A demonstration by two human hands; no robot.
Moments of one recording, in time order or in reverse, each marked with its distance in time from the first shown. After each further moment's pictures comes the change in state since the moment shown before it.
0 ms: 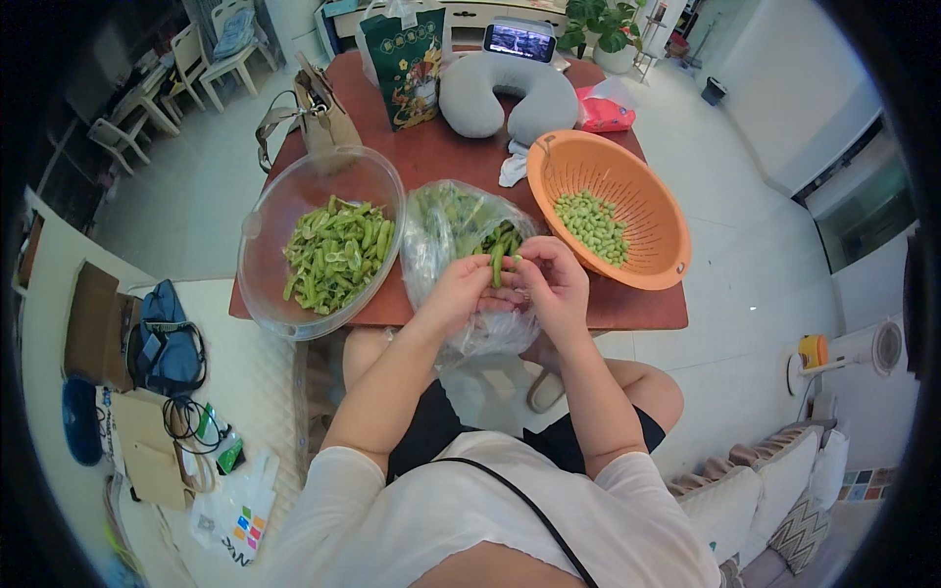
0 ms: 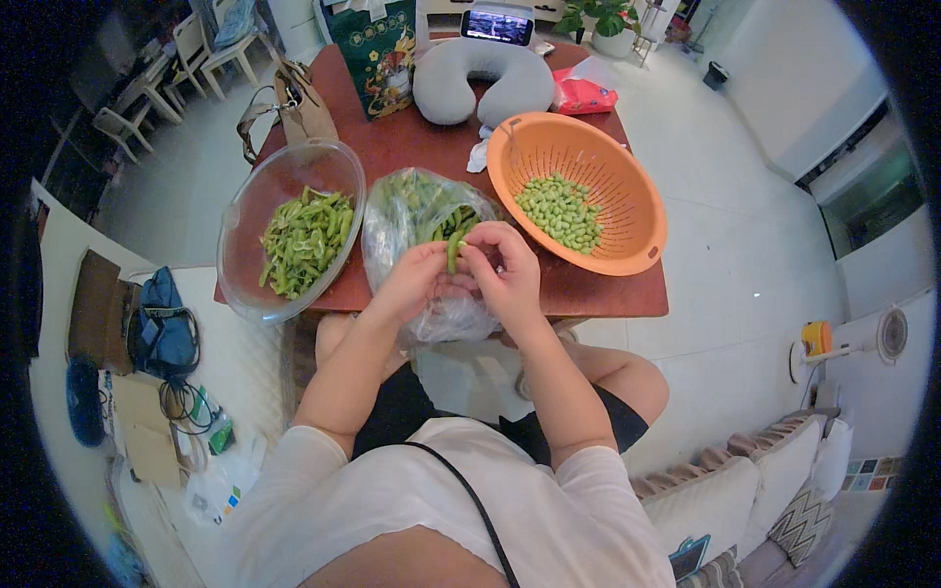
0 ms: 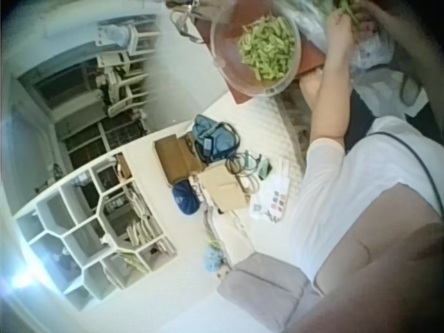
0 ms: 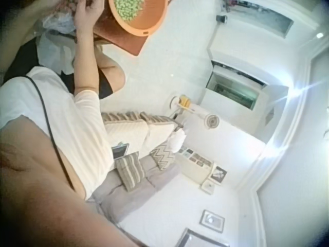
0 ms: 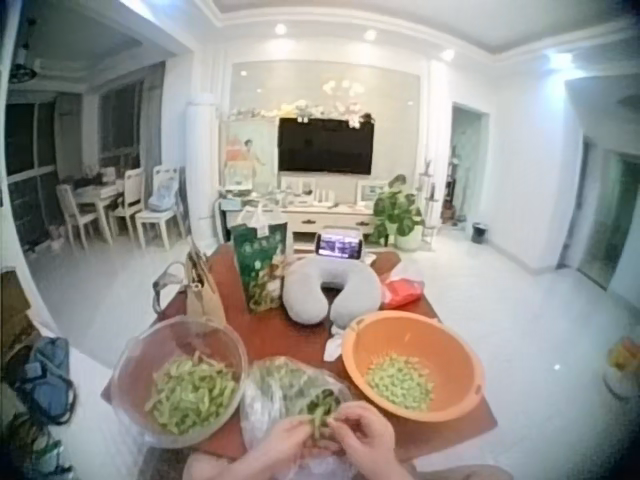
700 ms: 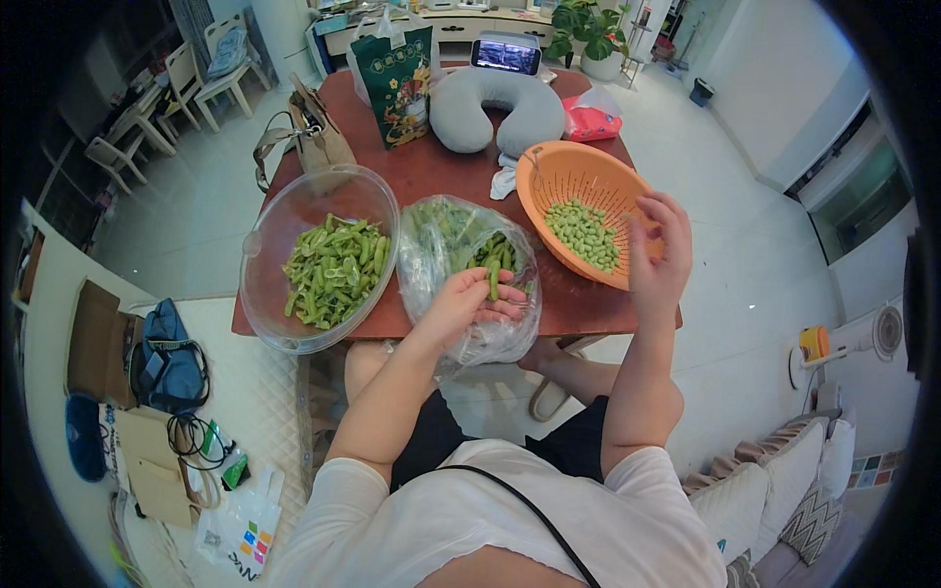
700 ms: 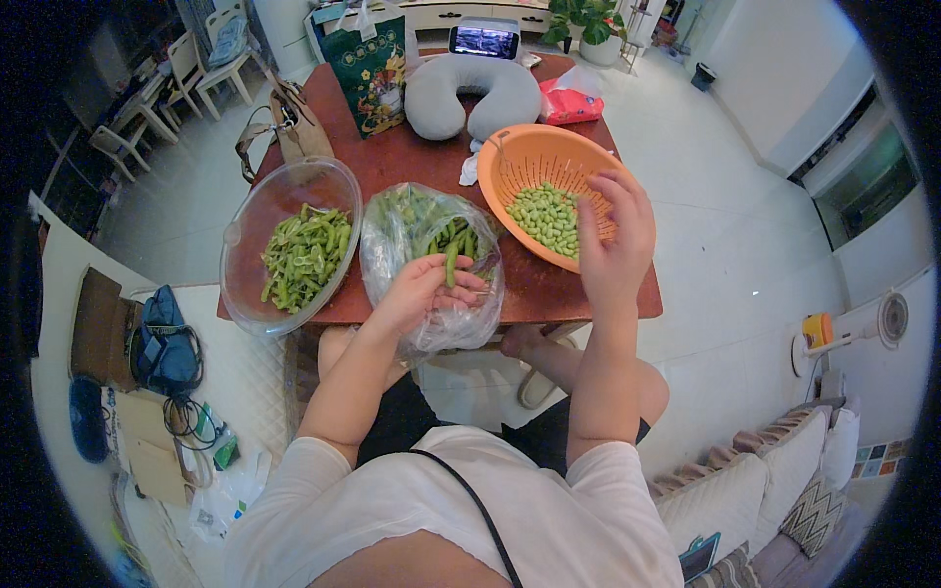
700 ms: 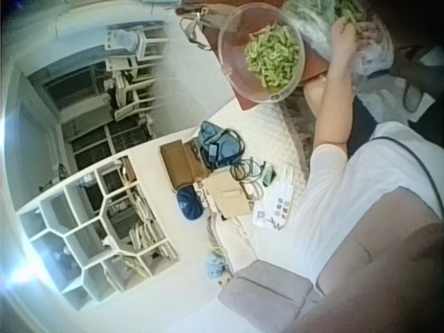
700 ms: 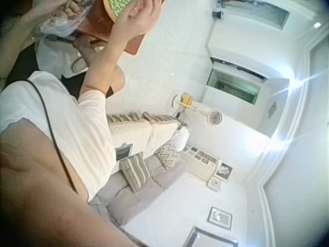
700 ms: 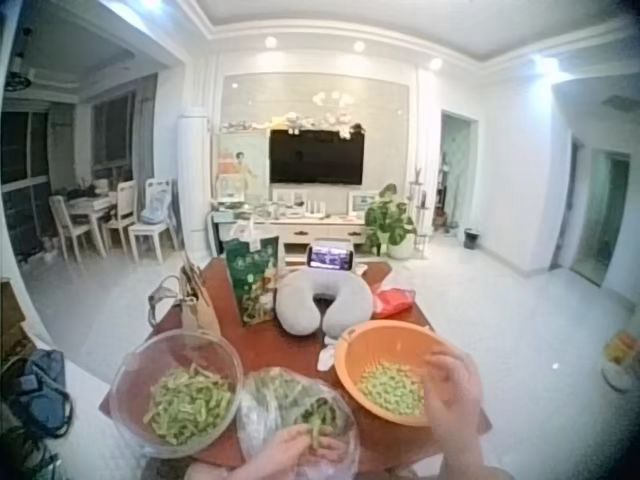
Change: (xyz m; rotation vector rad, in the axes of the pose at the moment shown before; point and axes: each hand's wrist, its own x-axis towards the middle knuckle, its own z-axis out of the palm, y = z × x) left_hand 0.001 -0.002 0.002 0.080 -0.035 -0.001; right_hand 0.046 -0.075 -0.079 -0.764 0.320 -0.336
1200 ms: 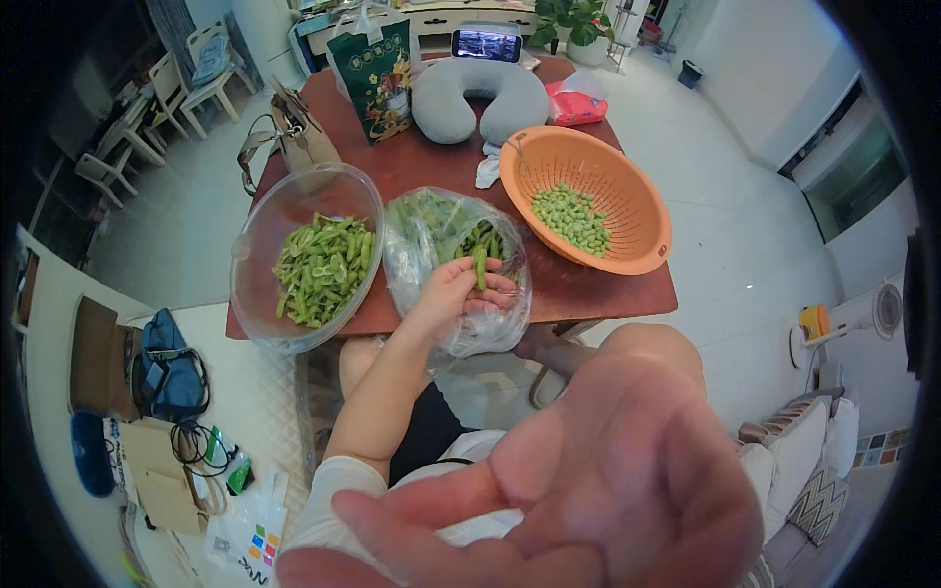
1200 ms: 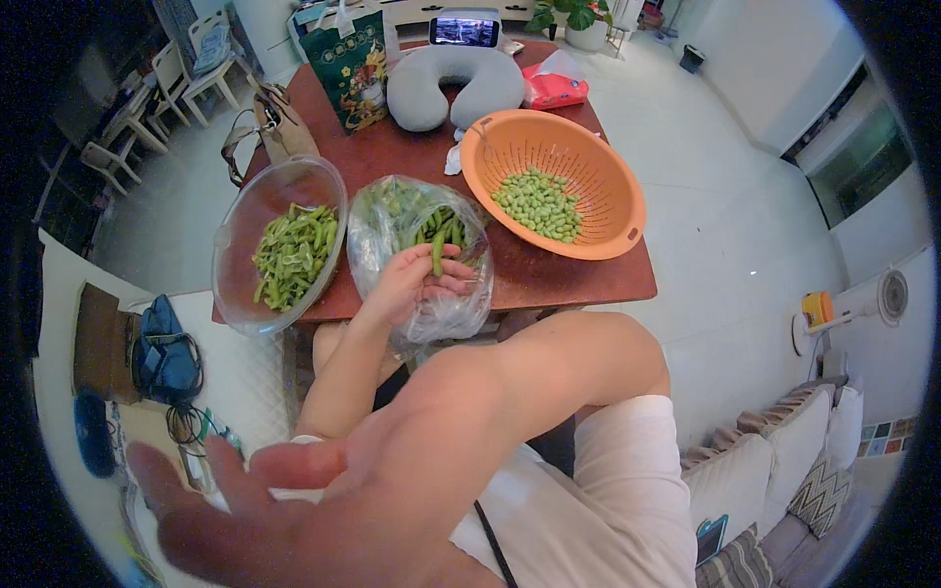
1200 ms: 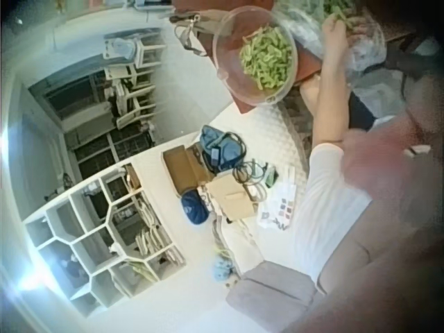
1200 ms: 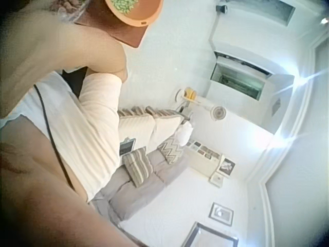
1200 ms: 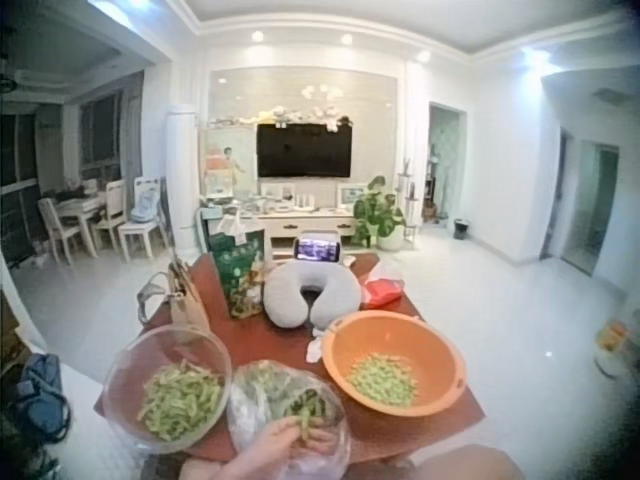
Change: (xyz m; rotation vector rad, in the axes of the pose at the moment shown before) left_hand -0.003 0.005 0.004 0.026 0.003 0.010; right_hand -0.018 -0.161 -0.024 0.269 -0.189 -1.041
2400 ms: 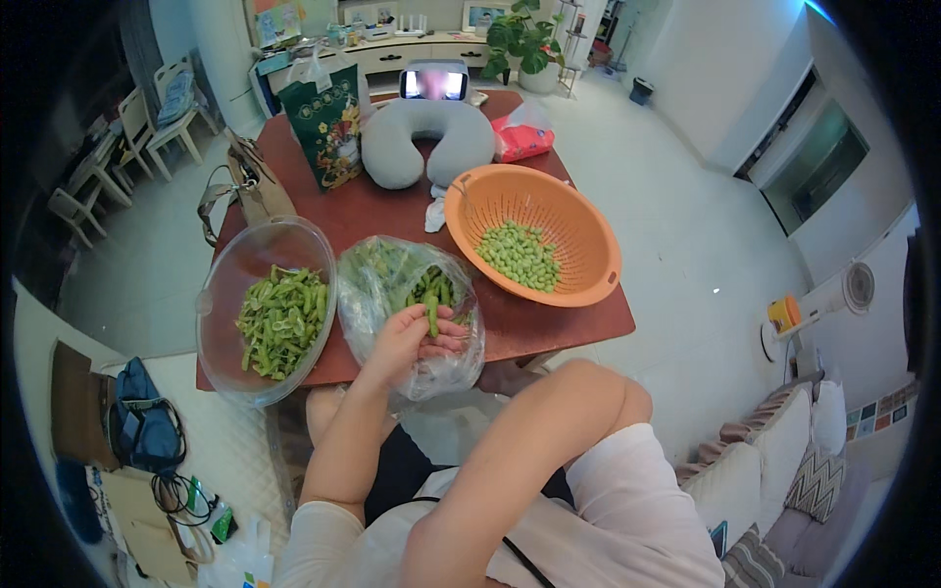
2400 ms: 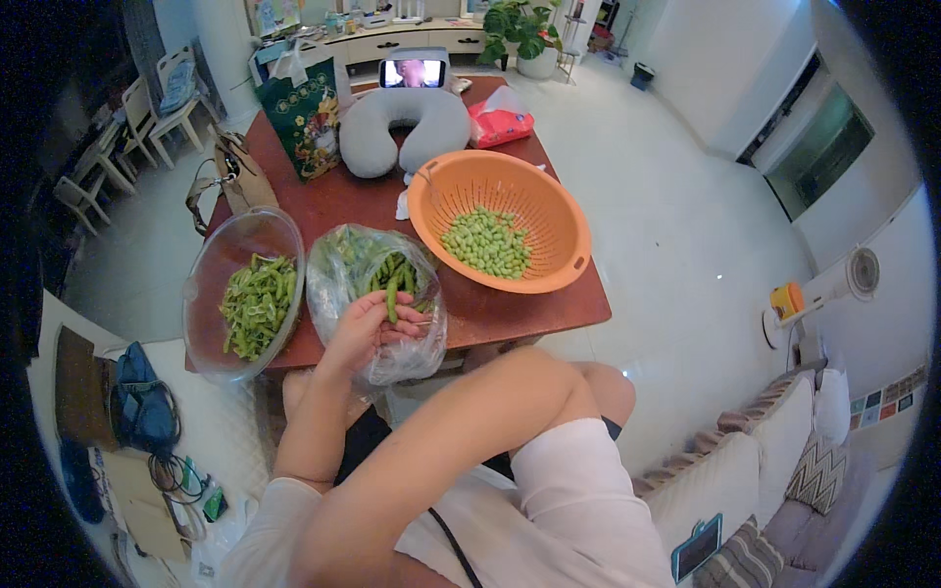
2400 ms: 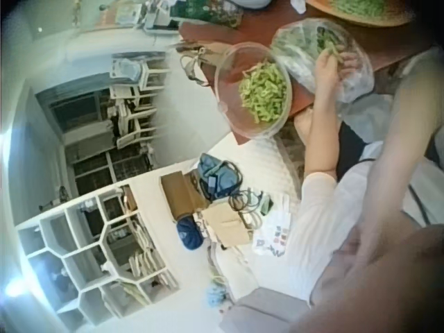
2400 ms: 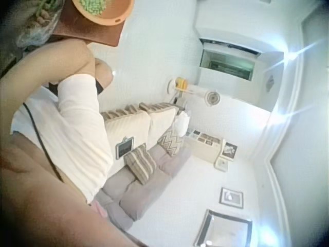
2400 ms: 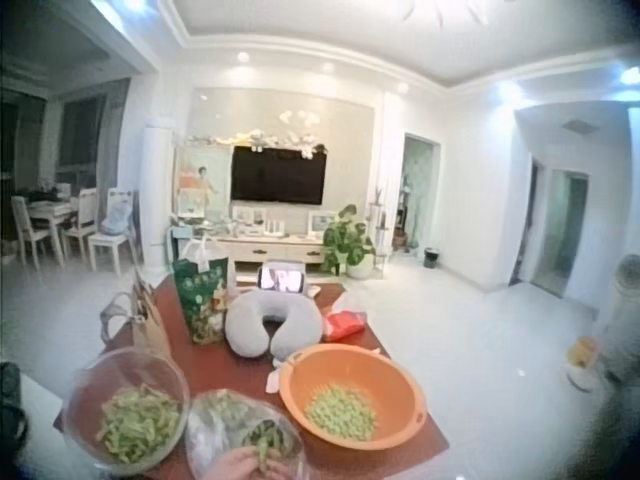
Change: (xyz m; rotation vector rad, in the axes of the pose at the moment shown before) left_hand -0.003 0.004 0.003 0.033 0.009 -0.004; right_hand 0.002 -0.024 0.035 0.499 0.101 -0.244
